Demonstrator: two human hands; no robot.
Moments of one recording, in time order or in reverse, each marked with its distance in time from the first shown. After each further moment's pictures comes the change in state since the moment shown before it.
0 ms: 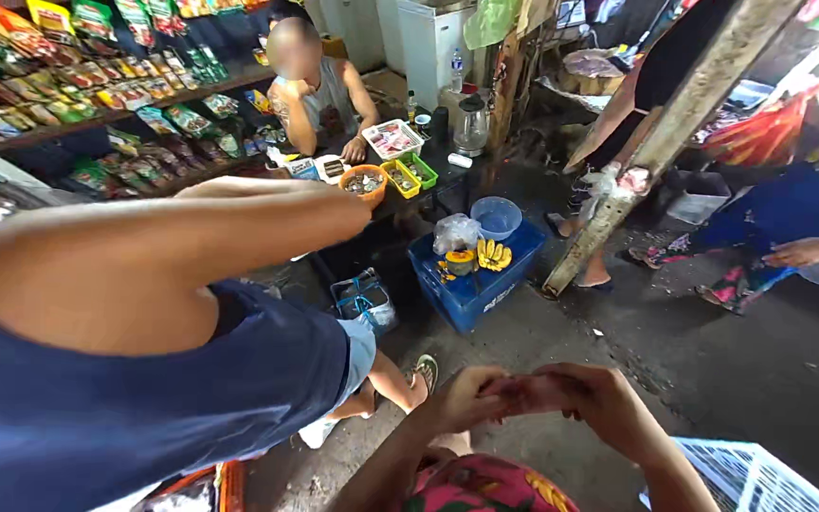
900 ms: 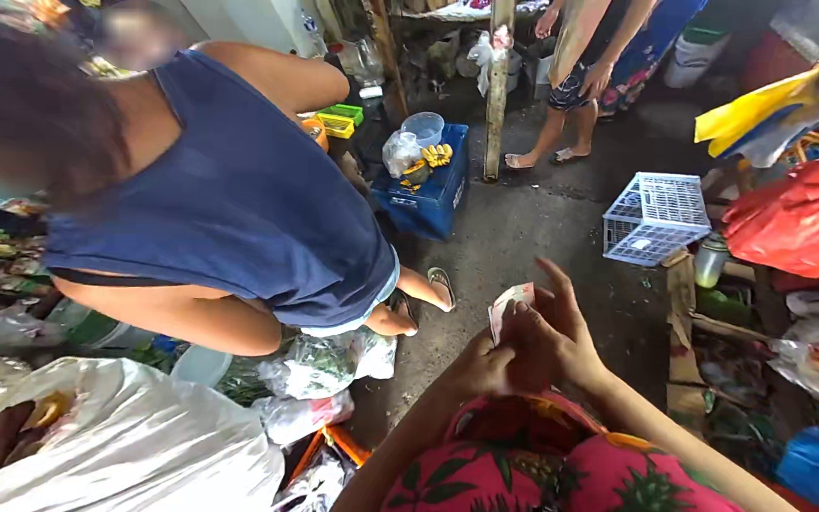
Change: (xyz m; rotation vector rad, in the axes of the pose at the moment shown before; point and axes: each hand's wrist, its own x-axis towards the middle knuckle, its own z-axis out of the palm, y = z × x) left_hand -0.421 -0.047 0.071 -0.081 -0.234 0.043; right_hand -0.276 -0.185 0.398 0.412 0.697 -0.124
